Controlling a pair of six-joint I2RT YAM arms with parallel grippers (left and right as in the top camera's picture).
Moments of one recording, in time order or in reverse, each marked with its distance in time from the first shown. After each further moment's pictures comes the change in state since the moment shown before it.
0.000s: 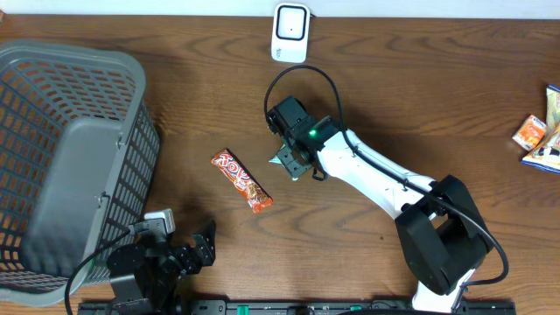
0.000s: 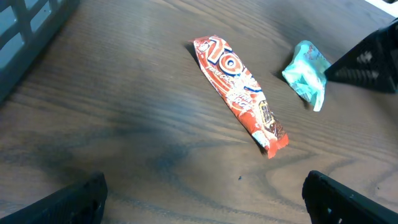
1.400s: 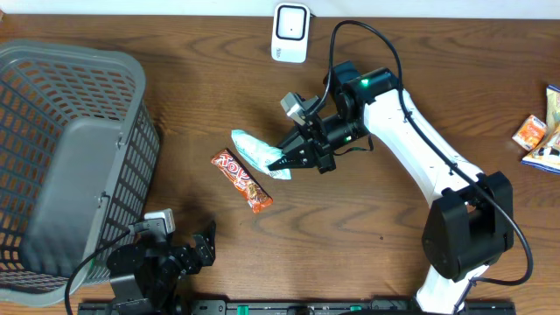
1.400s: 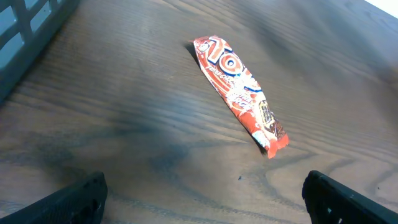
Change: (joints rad) left arm 0.000 0.000 0.000 0.000 0.000 0.000; right arm -0.248 -0.004 0.239 -0.637 -1.607 -1.258
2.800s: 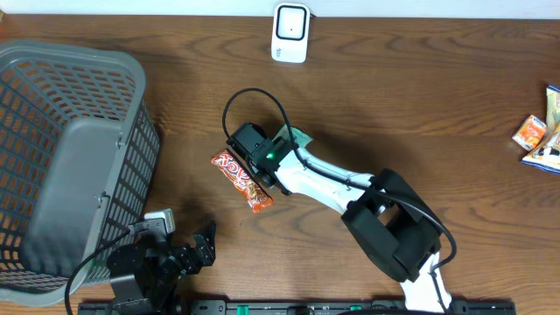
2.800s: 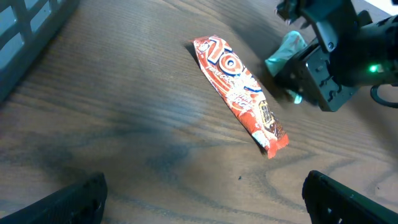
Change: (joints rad) left arm 0.000 0.000 0.000 0.000 0.000 0.000; right arm 0.413 0.204 -0.182 0.783 1.859 1.185
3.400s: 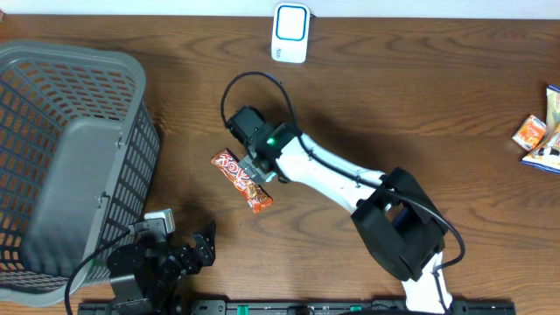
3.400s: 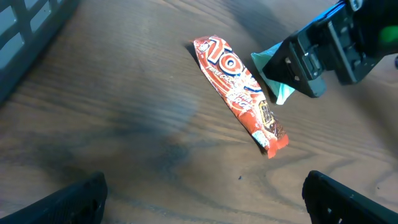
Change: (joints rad) left arm 0.000 0.000 0.000 0.000 0.000 0.000; right arm -0.022 -0.017 0.115 -0.086 -0.112 0.017
